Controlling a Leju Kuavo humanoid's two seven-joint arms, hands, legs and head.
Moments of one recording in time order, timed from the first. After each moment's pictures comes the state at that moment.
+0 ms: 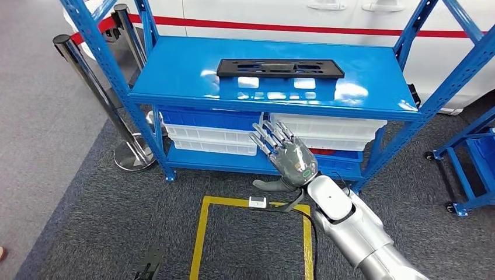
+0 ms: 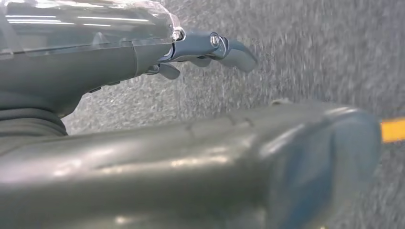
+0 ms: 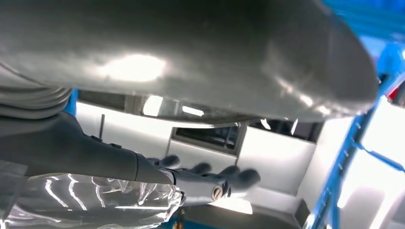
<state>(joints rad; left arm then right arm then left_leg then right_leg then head) -0.13 -0.19 0.99 -0.20 -1.24 0.10 -0.08 -0.71 0.02 0.81 -0.77 1.41 -0.55 -0.30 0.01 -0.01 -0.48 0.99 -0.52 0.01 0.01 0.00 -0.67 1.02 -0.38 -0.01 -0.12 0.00</state>
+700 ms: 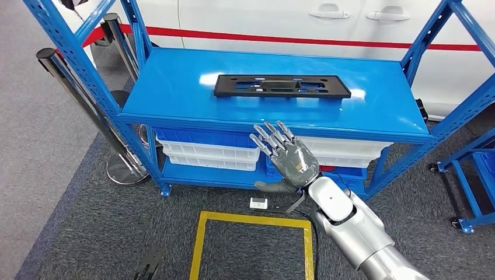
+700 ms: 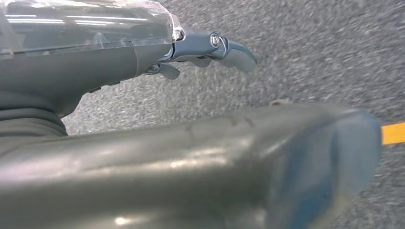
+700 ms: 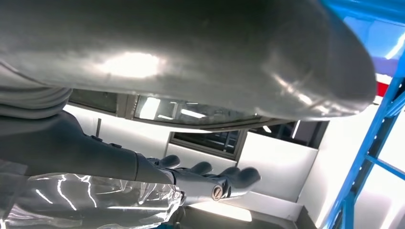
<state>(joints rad) -0.13 -0.19 0.99 -0.19 -1.25 0.10 -0.08 -0.70 0.02 0.81 -0.77 1.41 -0.55 -0.30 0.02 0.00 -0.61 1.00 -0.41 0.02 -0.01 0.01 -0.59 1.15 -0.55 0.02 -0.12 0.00</state>
